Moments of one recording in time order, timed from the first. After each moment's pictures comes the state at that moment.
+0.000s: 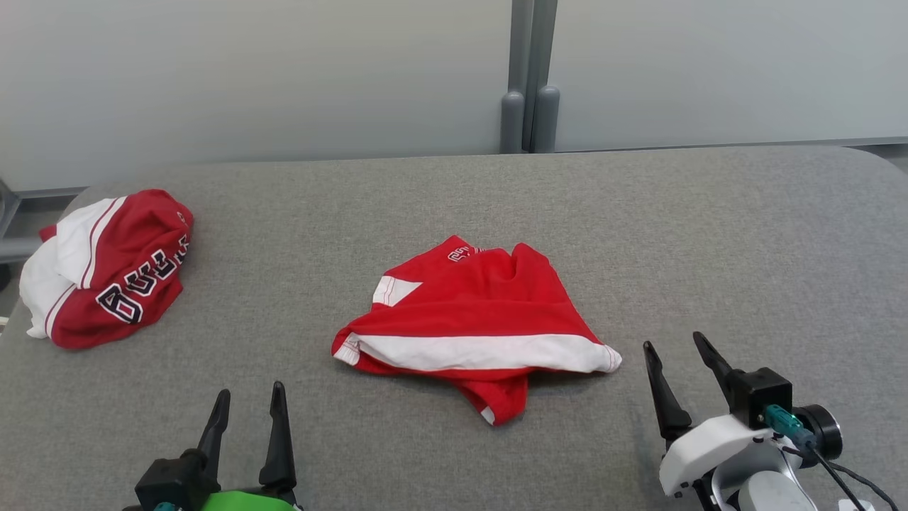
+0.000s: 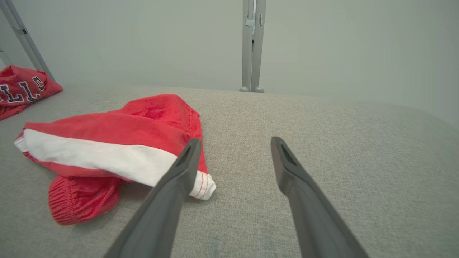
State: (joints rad) left arm 0.08 0.10 -0.14 0.18 -0.35 -0.01 -0.26; right arm -0.08 -0.05 0.04 0.34 0.05 0.13 -0.25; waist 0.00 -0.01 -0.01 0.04
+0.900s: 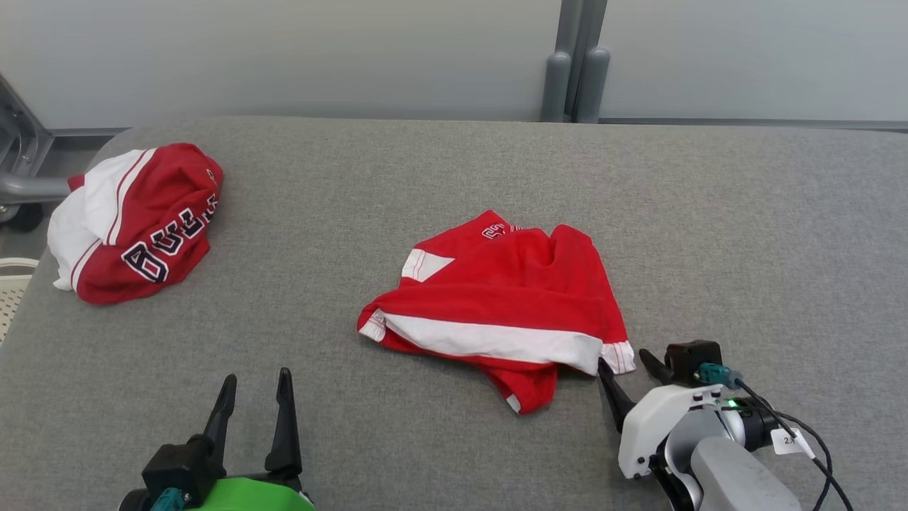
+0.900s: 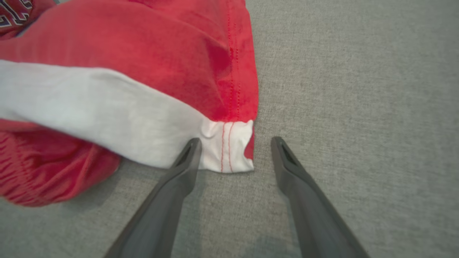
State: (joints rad) left arm 0.05 0.08 -0.13 0.20 -0.32 -0.03 -0.26; right arm -0.38 -0.05 0.22 0.88 0.24 0.13 -0.19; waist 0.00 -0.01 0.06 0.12
